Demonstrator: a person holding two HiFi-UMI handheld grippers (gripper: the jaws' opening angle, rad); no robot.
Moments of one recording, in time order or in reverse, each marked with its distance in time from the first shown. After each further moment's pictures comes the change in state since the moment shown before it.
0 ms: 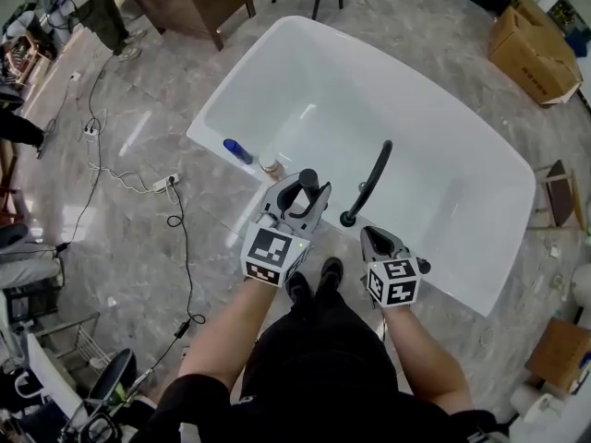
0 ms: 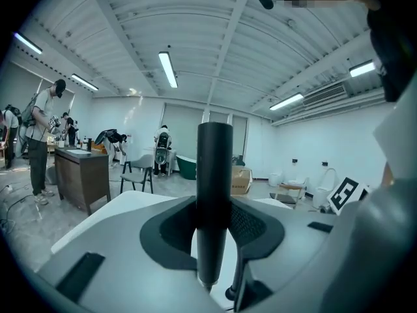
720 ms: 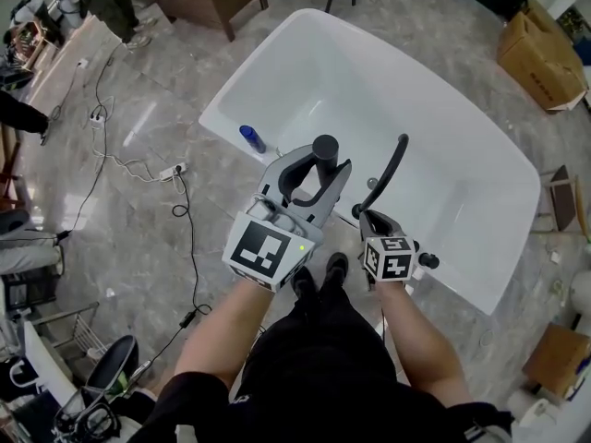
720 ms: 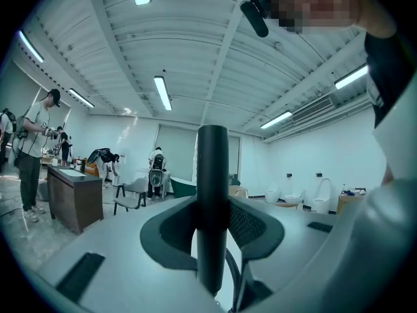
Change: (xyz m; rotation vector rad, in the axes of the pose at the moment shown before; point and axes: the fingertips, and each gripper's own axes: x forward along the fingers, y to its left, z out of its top) left arm -0.051 -0.002 0.100 0.045 -0.192 -0.043; right arm 0.047 0.014 -0.013 0.045 0.046 -0.038
